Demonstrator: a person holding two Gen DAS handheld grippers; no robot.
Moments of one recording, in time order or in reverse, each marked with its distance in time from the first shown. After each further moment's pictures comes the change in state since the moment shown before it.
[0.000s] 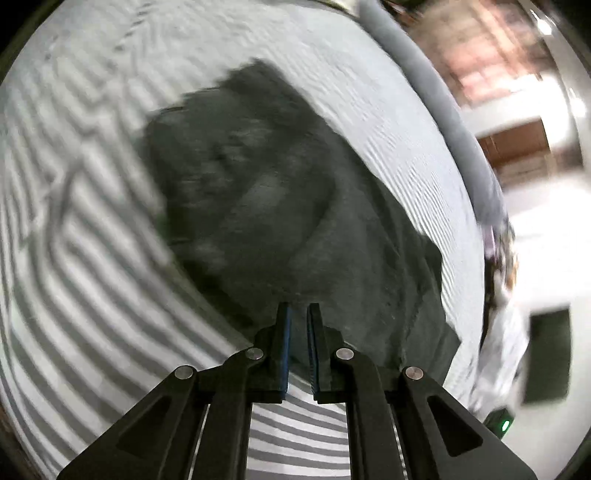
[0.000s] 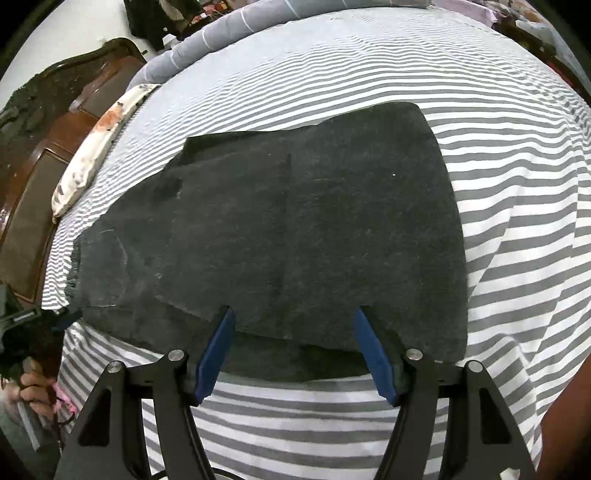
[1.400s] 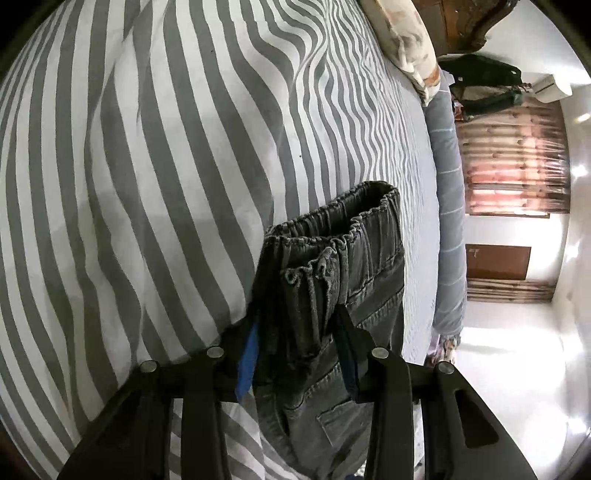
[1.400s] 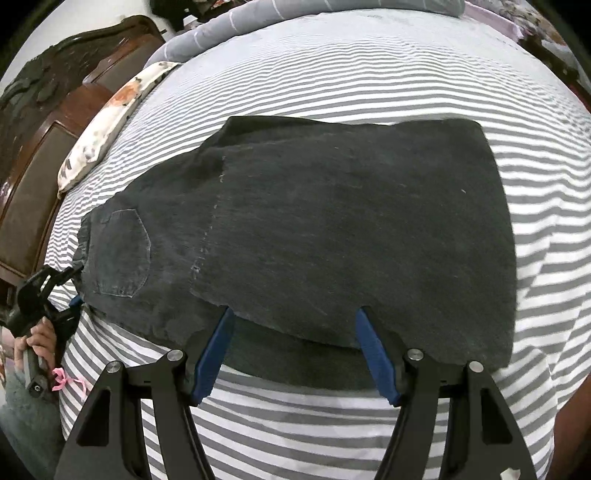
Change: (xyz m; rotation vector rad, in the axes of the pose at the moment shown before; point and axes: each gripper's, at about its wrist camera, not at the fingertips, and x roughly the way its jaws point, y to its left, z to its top) left arm 0.011 0.092 0.062 -0.388 -0.123 -0.201; right arm 0.018 0.056 0.007 -0.092 0.039 -0.015
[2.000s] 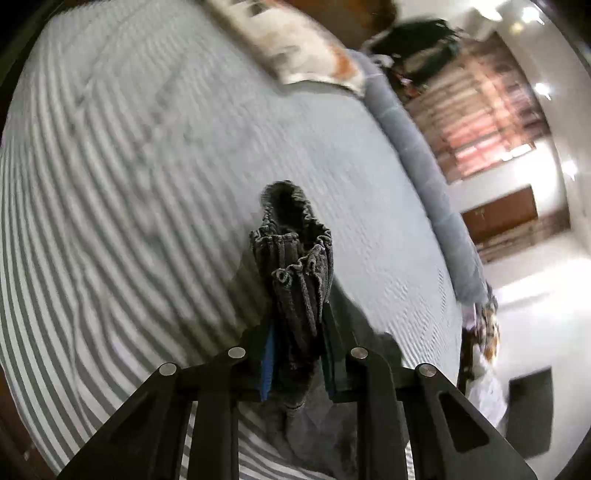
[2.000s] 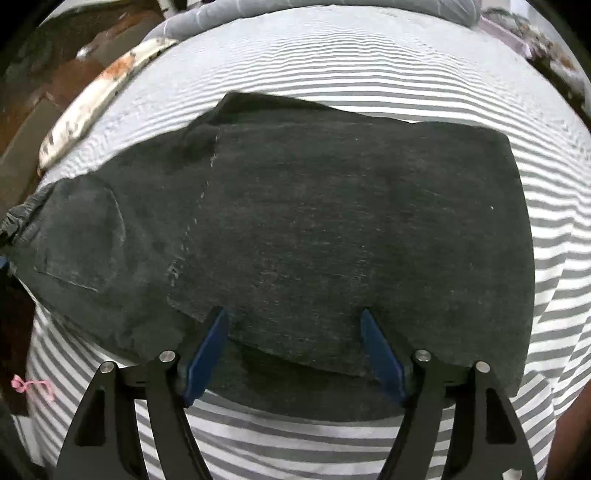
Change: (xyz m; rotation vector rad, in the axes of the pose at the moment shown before) left arm -0.046 -0.117 -0.054 0.362 -0.128 0.070; right arm 0.028 0.011 0.012 -0.043 0.037 -0.073
